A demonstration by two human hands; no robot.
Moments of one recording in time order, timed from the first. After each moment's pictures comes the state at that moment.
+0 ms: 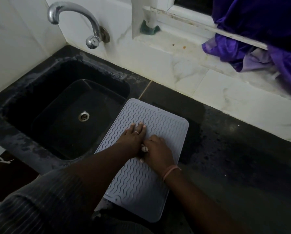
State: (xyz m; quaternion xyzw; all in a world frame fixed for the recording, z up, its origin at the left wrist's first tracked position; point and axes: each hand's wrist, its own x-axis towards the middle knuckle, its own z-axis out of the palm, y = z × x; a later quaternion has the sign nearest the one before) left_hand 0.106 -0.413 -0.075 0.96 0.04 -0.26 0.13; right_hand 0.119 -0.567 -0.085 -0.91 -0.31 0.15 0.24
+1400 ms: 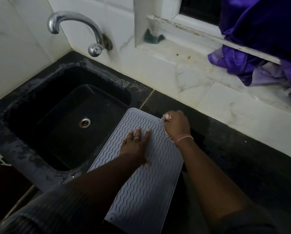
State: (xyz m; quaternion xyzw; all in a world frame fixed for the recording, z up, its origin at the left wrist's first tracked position) left_hand 0.137 -0.425 -0.074 0.93 0.14 -0.29 0.17; right_hand 0.286 -0.555 -0.078 -0.95 -0.16 0.07 0.25
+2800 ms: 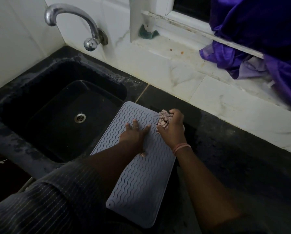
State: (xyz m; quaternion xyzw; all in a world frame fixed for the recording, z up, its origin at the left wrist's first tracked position) left_hand 0.146 -0.433 -0.061 0.93 0.11 -0.32 0.10; right_hand 0.225 -0.586 -0.075 -0.91 -0.13 0.05 0.39
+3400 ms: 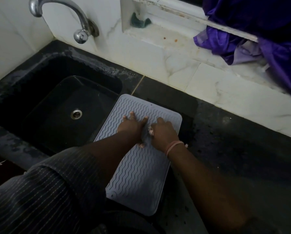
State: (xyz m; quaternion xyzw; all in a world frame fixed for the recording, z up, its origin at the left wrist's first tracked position) left_hand 0.151 -0.430 -0.065 0.94 0.09 -0.32 0.06; right_hand 0.177 -0.579 -0.059 -0.94 -0.27 0.17 0.09
